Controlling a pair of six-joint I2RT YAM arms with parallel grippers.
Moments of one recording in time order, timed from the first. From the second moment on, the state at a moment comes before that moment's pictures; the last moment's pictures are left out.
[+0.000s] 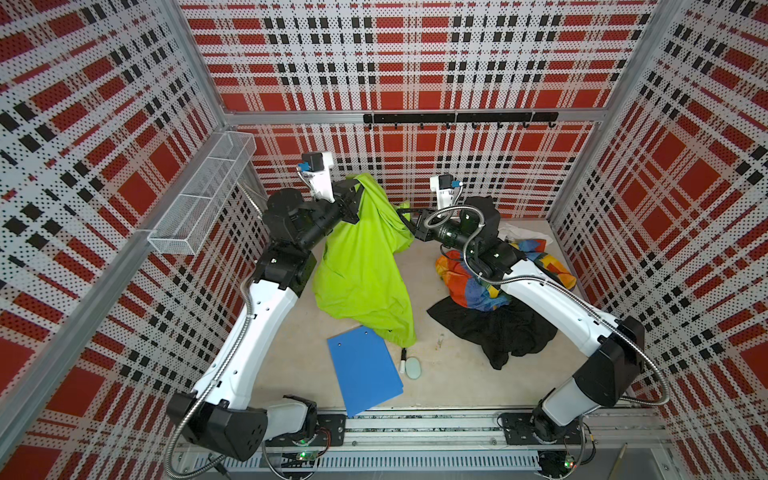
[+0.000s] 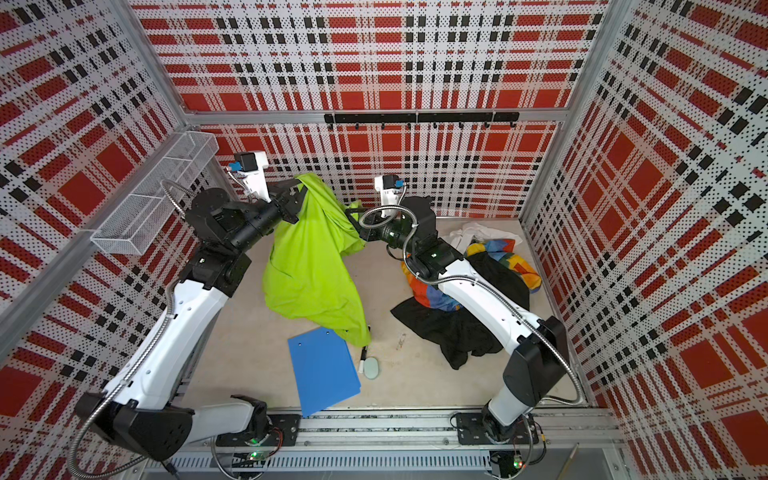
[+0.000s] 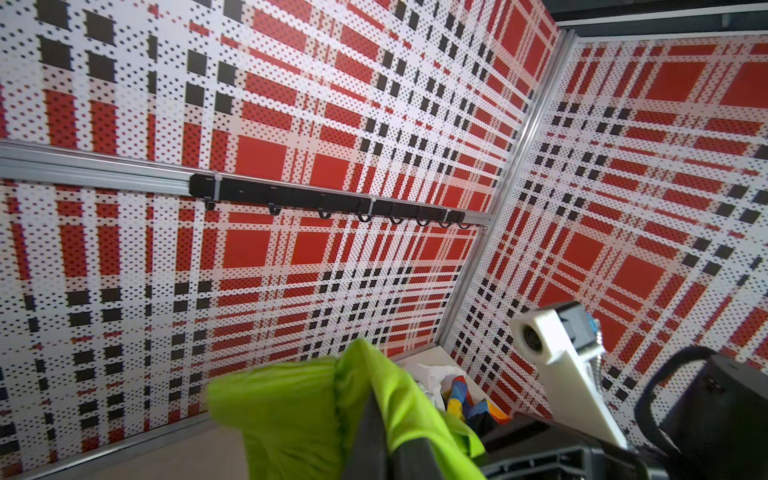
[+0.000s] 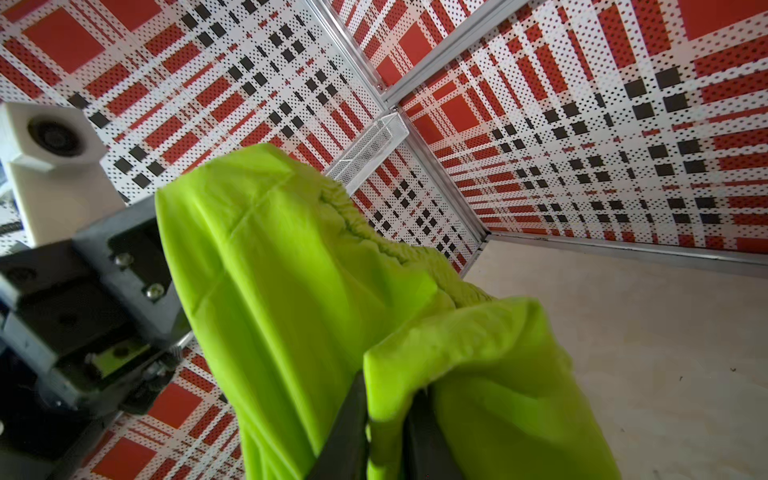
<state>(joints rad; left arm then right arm) -0.24 1.31 1.49 -0.01 0.35 -0.36 0.64 1.61 1.53 0.08 -0.36 0.67</state>
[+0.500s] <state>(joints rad) -0.02 1.47 1.64 0.19 0.48 -0.49 0.64 1.61 1.46 0.03 -0.34 0.64</state>
